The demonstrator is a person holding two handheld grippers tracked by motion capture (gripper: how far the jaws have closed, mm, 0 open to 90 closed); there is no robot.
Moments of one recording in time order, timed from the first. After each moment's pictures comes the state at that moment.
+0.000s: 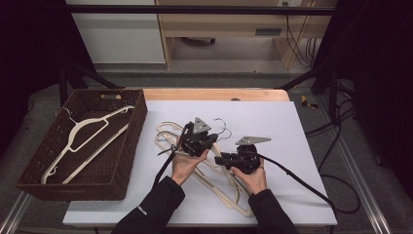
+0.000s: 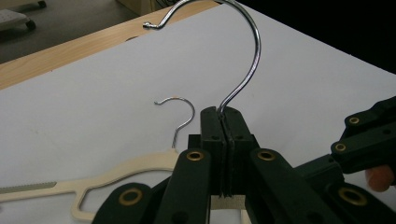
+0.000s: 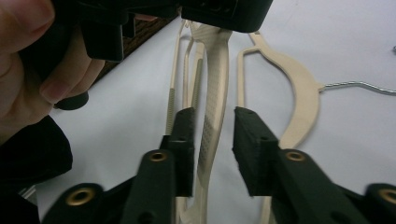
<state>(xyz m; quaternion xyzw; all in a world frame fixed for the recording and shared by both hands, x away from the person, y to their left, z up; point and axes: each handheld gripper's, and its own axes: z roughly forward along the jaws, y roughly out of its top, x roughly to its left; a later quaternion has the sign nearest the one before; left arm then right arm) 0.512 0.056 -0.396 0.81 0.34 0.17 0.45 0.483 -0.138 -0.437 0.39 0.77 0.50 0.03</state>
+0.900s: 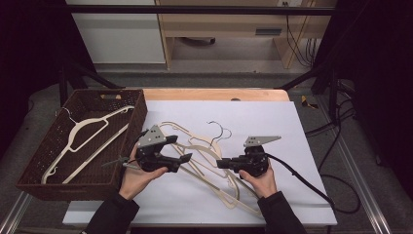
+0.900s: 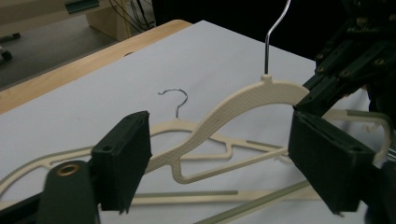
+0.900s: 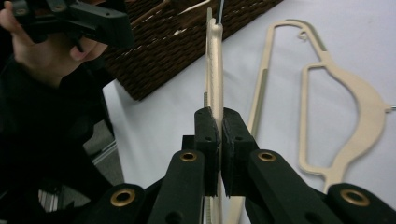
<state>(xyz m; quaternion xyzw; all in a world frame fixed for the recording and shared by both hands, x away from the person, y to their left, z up) 0.452 0.162 -0.359 0.81 0.26 0.15 0.50 0.460 -0.152 -0.402 0.31 0.78 0.54 -0.04</state>
